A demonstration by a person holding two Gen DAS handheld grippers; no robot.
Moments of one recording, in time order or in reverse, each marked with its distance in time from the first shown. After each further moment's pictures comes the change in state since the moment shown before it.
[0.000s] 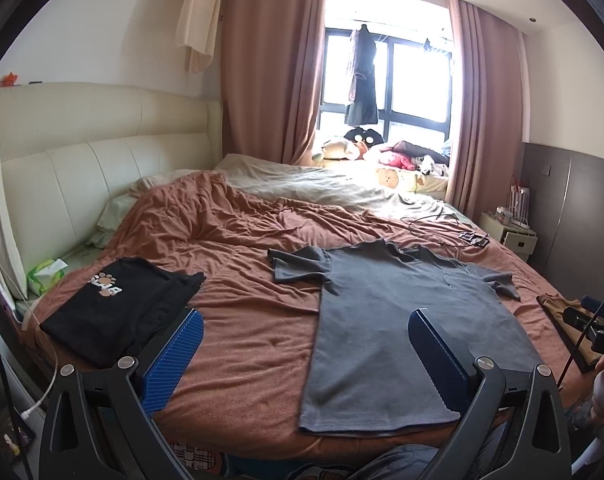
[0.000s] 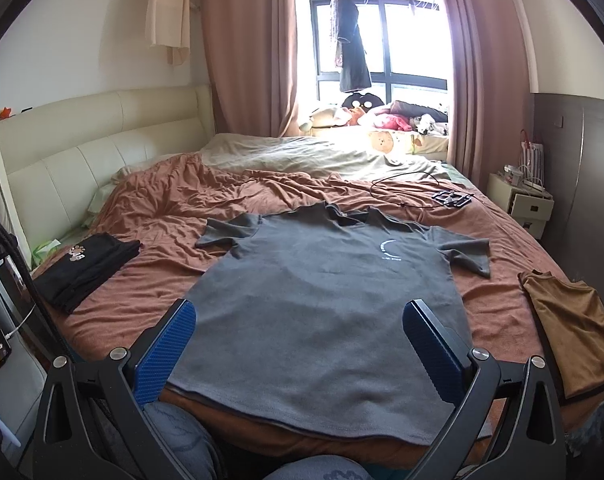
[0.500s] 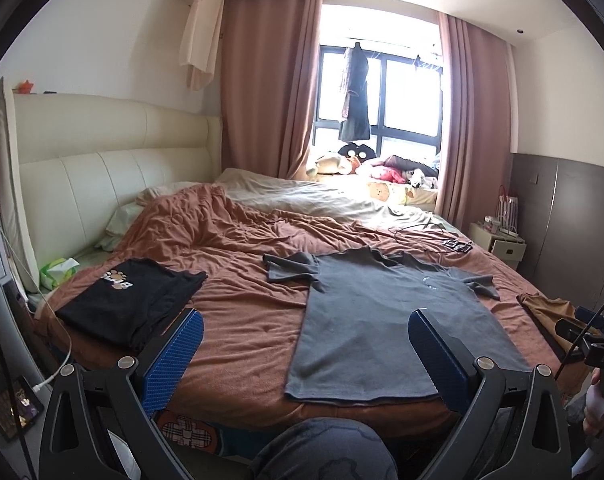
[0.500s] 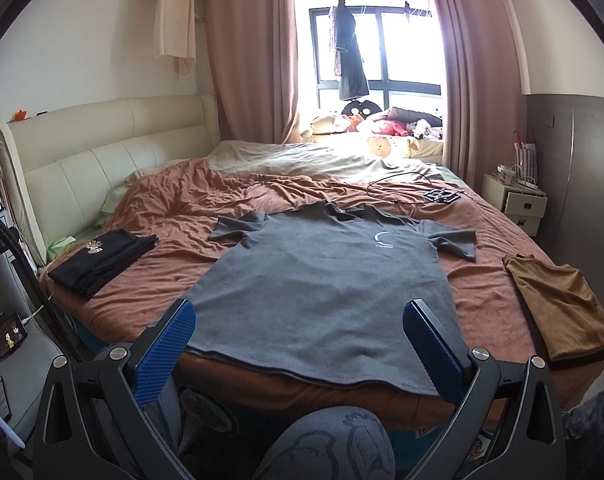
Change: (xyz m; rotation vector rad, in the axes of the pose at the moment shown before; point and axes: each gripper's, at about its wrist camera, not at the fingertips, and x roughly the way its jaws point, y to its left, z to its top) left arm -0.085 -0.023 -0.027 0.005 -0.063 -0.011; right arm -0.079 -0.002 -0.041 0.009 -0.039 0.019
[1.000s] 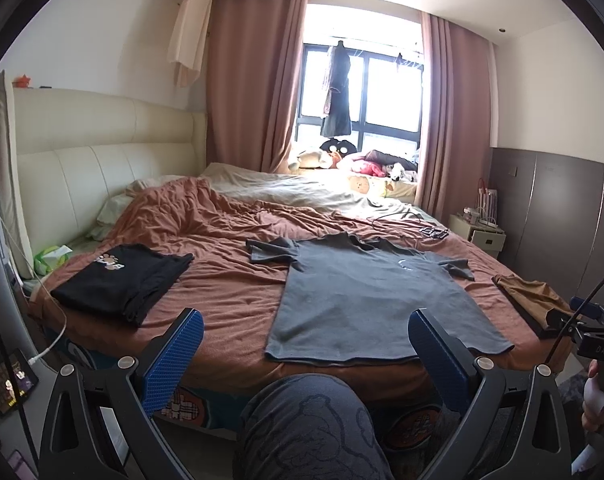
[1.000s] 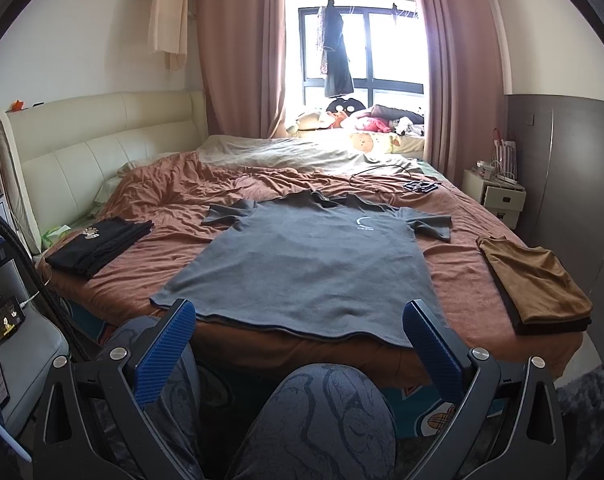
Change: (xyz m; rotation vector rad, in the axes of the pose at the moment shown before) left arm -0.053 -0.013 -0.042 0.008 0.013 -0.067; right arm -0.062 0.024 -0.030 -0.002 0.019 -0.073
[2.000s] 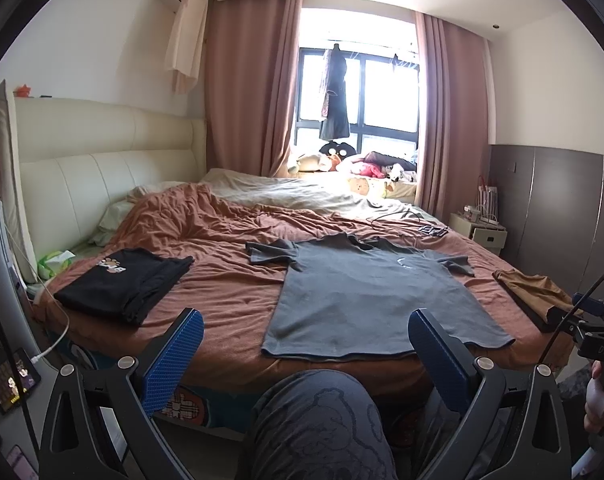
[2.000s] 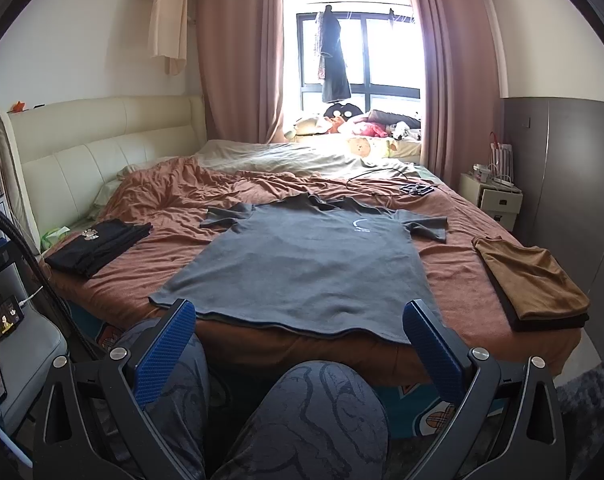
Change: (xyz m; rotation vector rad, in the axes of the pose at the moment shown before) left arm -0.011 -0.014 -0.016 0.029 -0.020 0.011; right arm -0.011 -0.001 -0.018 0.002 -0.025 -0.008
